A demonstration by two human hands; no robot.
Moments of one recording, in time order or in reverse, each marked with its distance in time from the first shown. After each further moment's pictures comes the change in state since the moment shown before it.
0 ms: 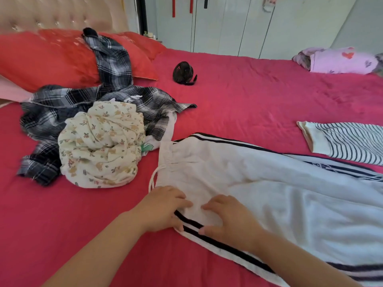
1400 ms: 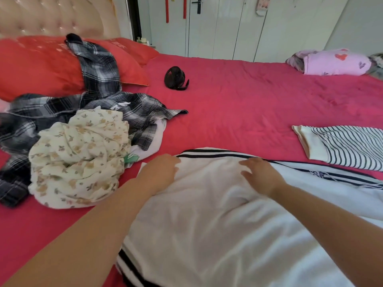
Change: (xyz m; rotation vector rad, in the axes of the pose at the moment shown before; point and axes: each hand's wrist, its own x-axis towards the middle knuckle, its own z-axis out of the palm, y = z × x) left_hand 0.092 -0.024 -0.047 -0.130 0.268 -0.304; right_hand 0.060 0.129 -0.076 -0.149 0.214 0.296
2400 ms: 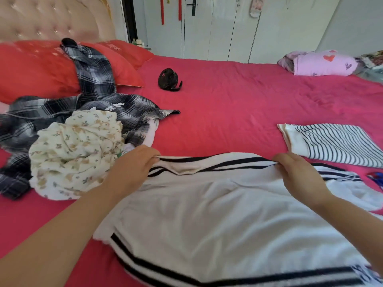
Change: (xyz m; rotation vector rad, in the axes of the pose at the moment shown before) left_hand -0.056 0.015 -0.041 -0.128 0.408 0.125; right_hand -0.080 0.054 -0.062 0.000 0.415 -0.060
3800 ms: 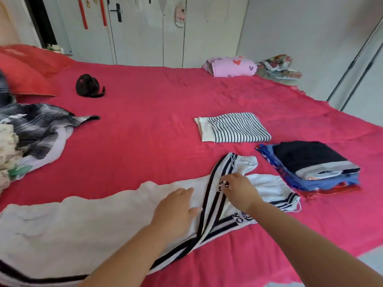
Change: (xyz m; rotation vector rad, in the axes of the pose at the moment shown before) left_hand -0.058 0.254 0.142 -0.107 -0.573 0.069; right_hand -0.132 0.084 -0.031 0.025 -0.350 0.398
